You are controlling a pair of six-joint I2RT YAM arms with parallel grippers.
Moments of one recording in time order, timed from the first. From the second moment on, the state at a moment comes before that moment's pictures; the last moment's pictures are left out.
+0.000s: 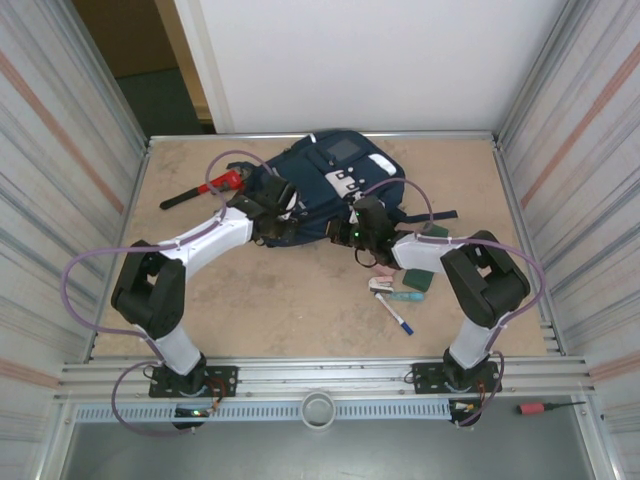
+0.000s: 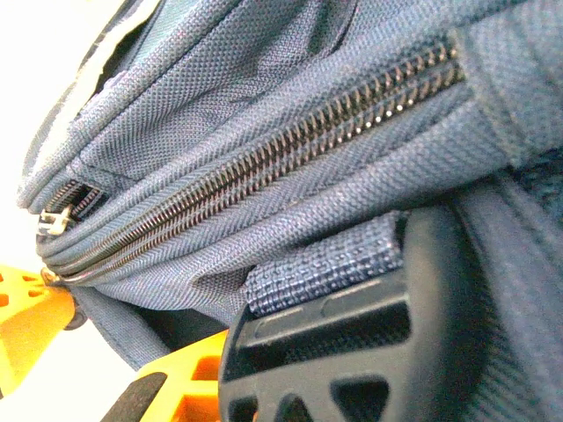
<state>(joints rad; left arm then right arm) -0.56 1.69 1.24 -0.63 -0.14 -0.17 0.58 1.73 0.87 0.26 -0.18 0.74</state>
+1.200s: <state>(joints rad) -0.58 1.72 1.29 -0.60 -0.01 -0.11 0.25 1.71 1.05 -0.26 -0.40 0.51</state>
